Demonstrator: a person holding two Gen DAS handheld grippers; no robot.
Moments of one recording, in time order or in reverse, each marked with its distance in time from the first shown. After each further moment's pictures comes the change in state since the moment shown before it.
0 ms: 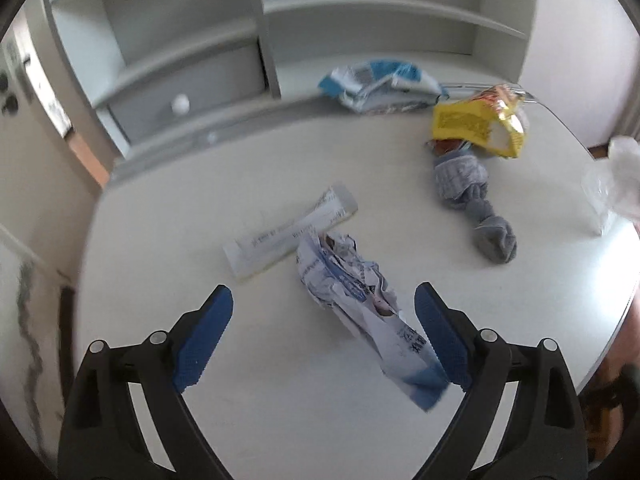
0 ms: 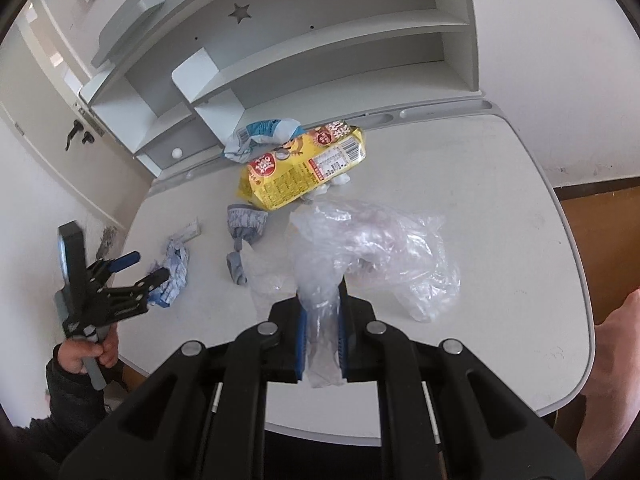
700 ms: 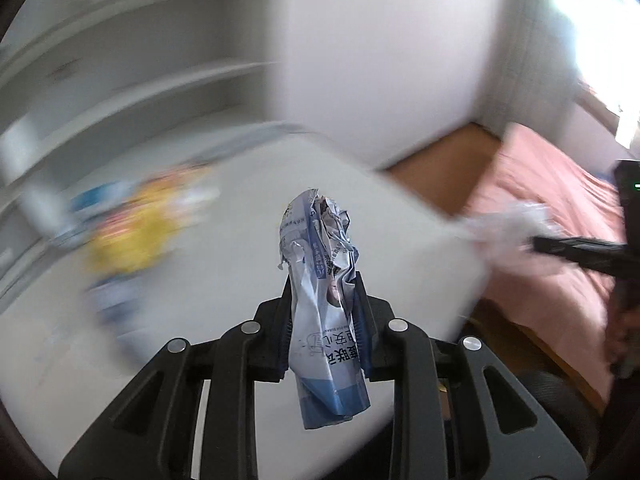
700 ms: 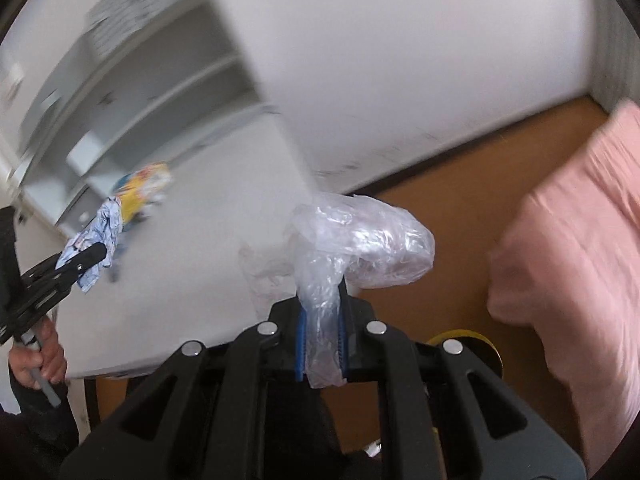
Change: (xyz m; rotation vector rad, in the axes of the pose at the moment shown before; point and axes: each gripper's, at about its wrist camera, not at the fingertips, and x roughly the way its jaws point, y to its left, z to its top) left arm -0.070 -0.279 0.019 0.362 -0.166 -0.453; right arm -0.116 -0.190 -0.140 0.342 -0.174 -0.271
